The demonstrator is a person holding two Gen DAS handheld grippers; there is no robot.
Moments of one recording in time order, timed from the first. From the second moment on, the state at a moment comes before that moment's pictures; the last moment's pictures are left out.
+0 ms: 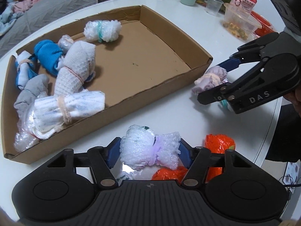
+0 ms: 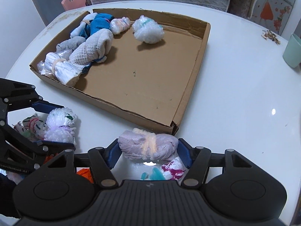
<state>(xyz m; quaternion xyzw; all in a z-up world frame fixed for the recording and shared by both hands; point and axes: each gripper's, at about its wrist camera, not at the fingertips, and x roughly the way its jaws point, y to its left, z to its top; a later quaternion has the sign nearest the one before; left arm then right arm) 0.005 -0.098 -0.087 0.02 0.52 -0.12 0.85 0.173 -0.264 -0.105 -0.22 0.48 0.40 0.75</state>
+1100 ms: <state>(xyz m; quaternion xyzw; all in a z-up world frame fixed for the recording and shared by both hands) 0.040 -0.083 -0.003 -0.01 0.43 -0.10 0.90 0.201 -0.293 -0.031 -0.18 0.34 0.43 0.81</state>
